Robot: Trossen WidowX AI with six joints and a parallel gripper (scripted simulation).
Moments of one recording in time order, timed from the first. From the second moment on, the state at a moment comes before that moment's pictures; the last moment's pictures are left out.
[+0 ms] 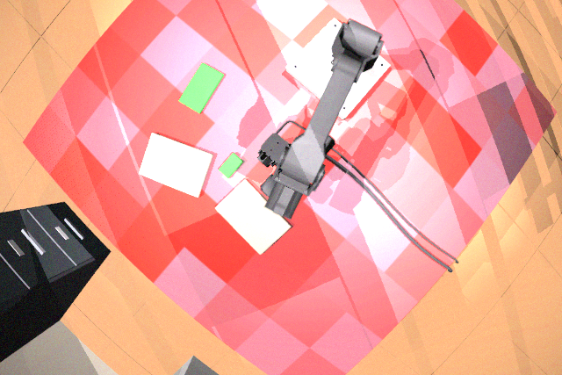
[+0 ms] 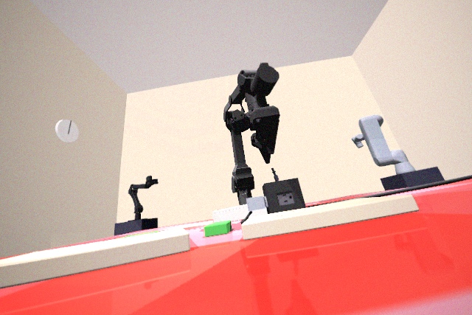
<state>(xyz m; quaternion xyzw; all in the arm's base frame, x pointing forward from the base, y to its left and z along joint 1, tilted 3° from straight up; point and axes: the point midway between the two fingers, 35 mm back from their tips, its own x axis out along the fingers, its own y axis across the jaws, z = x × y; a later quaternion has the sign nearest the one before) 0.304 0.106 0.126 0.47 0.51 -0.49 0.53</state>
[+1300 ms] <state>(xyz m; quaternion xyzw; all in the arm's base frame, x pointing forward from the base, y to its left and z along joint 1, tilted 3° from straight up) 0.304 0.106 0.098 0.47 0.51 -0.49 0.52</state>
